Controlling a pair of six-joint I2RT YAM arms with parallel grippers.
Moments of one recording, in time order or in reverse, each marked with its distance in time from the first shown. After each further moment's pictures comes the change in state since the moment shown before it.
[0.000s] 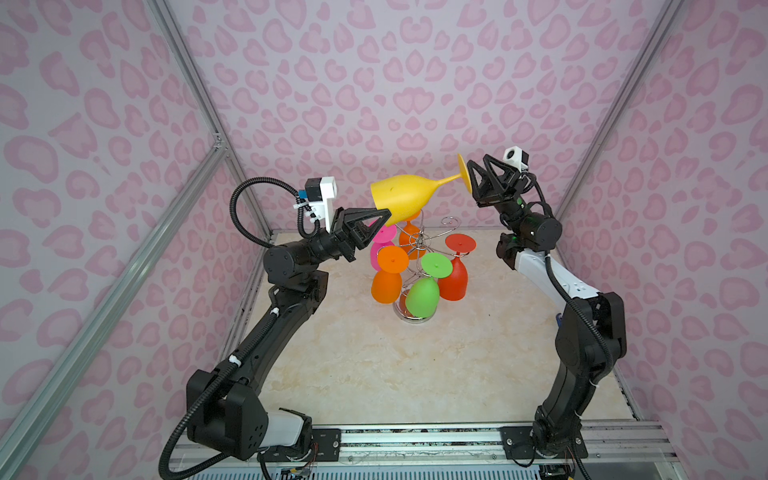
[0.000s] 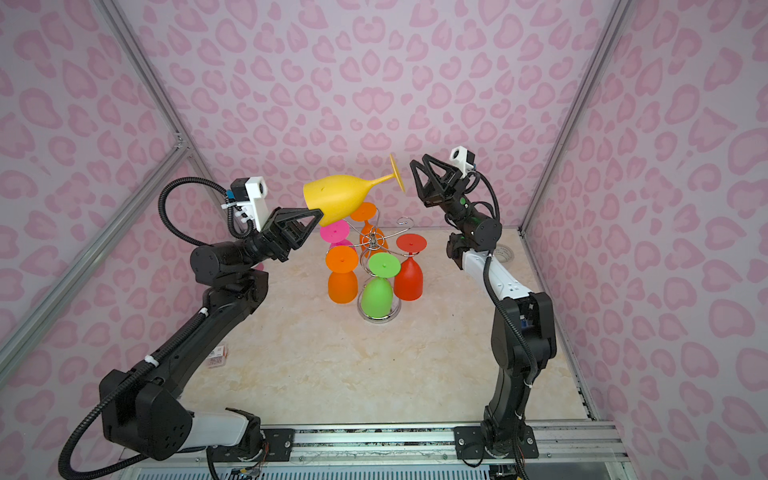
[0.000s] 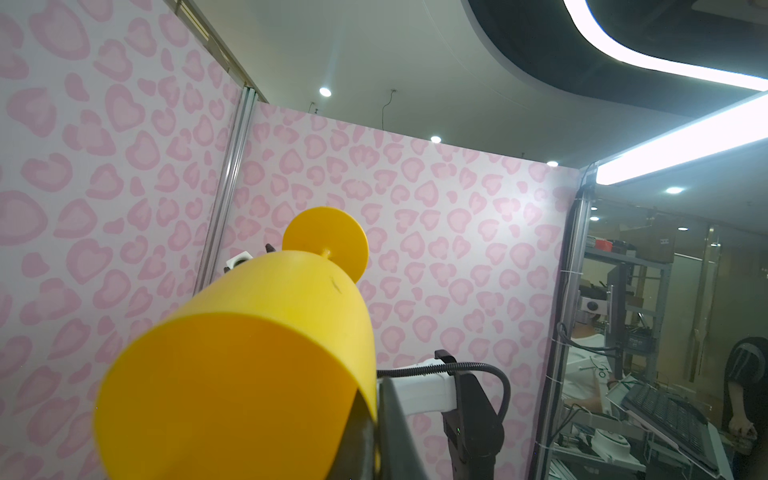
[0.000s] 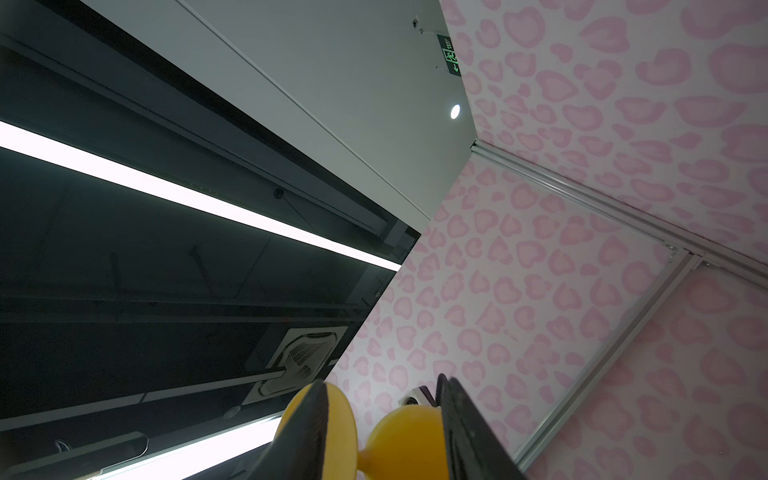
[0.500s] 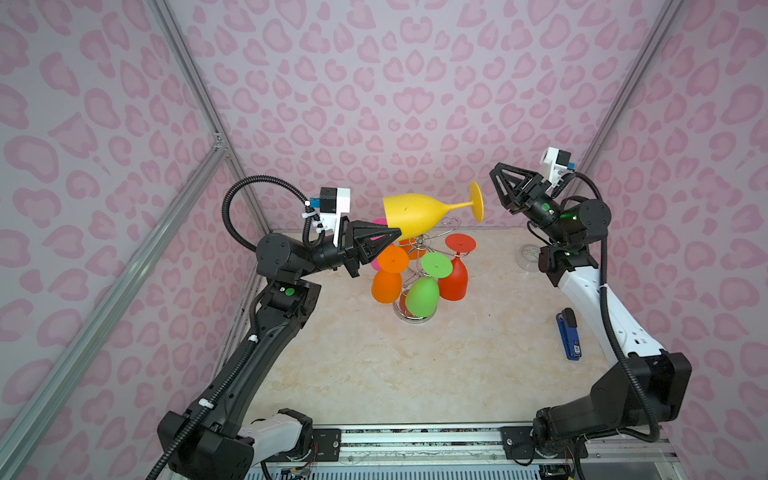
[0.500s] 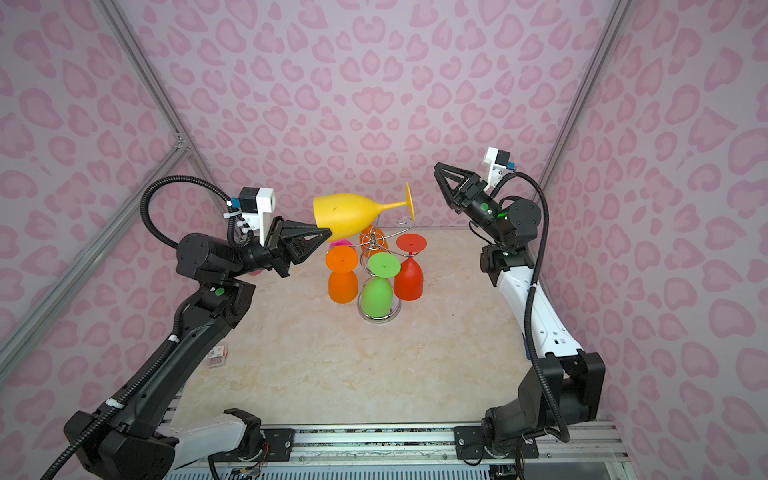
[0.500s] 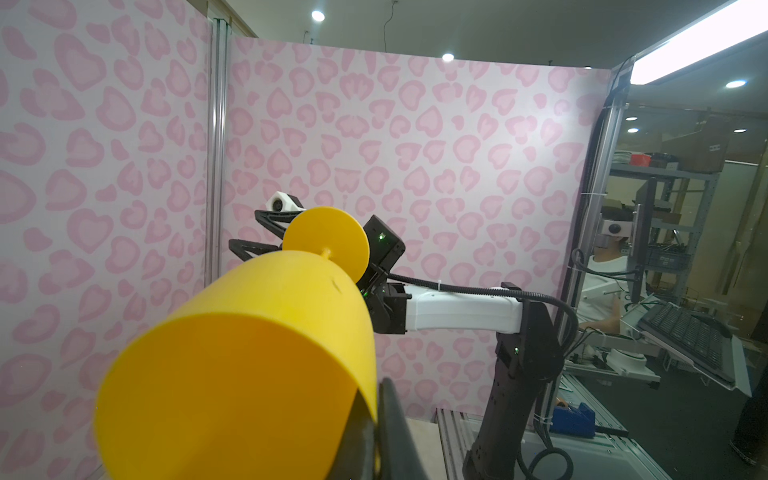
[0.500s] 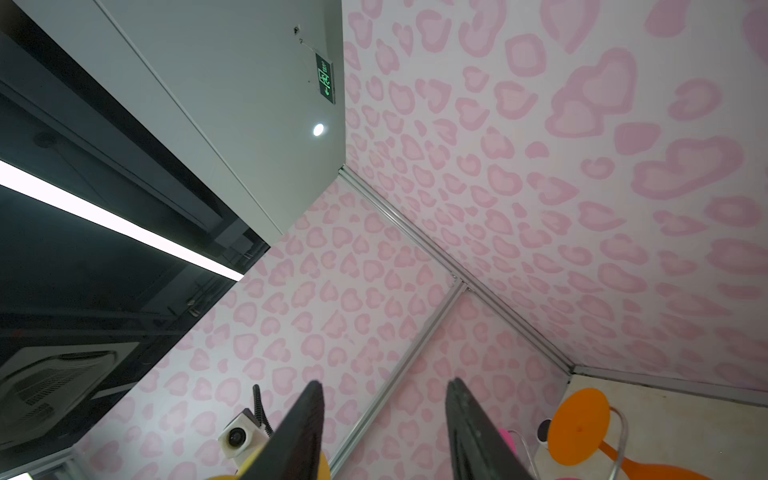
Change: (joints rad) left arm -0.052 -0.153 0.033 -0.557 0.079 0.415; right arm -0.114 -0.386 -0.151 -0.821 -0.079 -0.737
